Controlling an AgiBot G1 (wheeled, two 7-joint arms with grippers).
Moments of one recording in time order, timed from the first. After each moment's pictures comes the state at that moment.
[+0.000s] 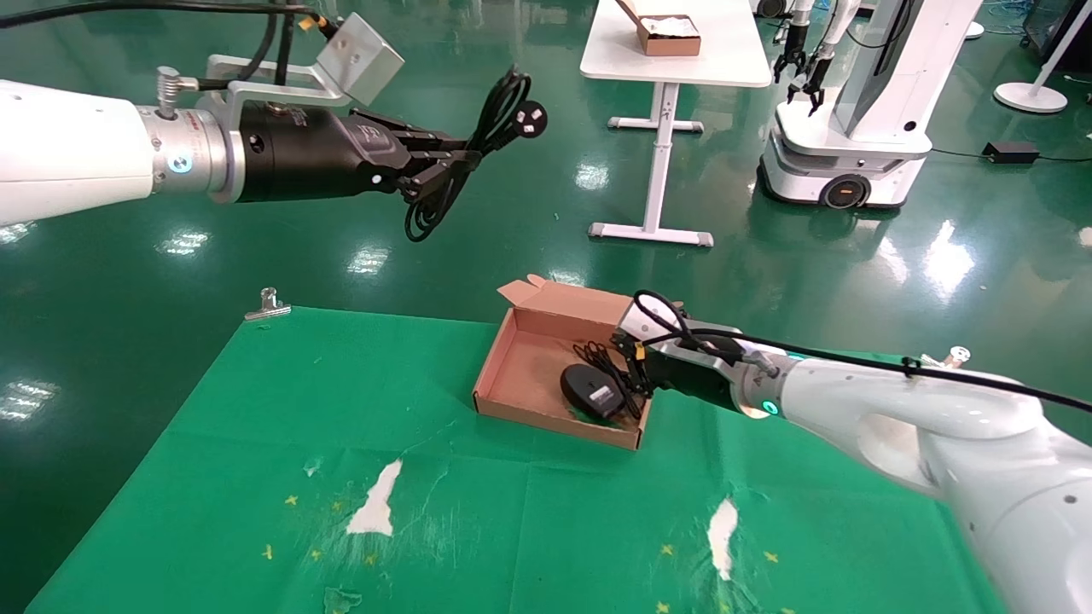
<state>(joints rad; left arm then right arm) -2.08 1.29 0.61 0.05 1.41 1.08 0.17 1.62 -1.35 -0.53 0.08 -1.33 -0.70 -0.56</state>
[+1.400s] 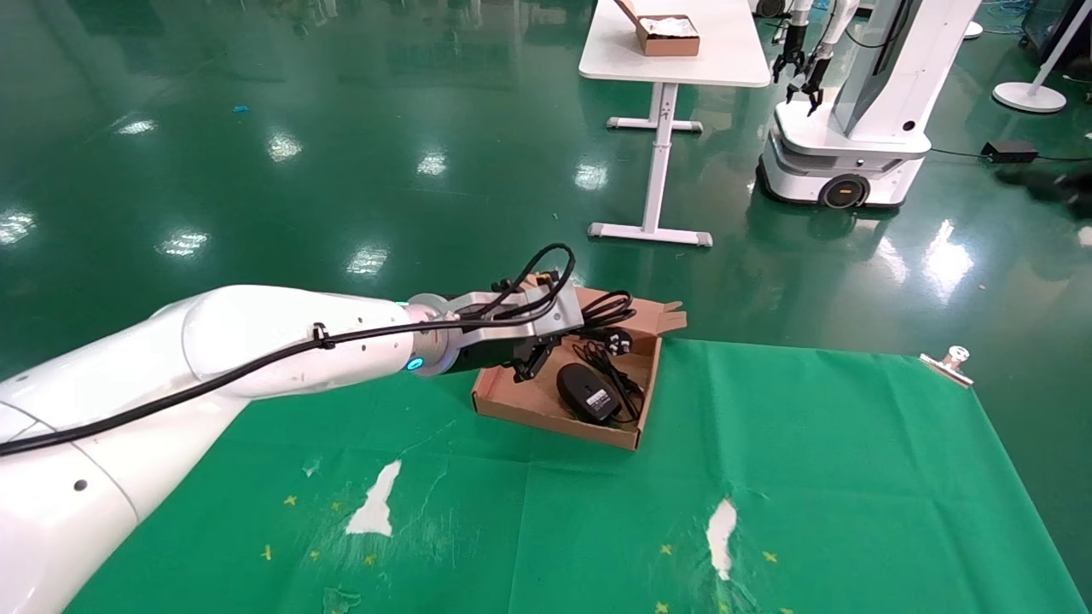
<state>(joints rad) -1.74 1.37 1.21 -0.54 1.54 0.60 -0.12 2.03 -0.67 -0.58 0.34 -1.38 -1.34 -0.35</state>
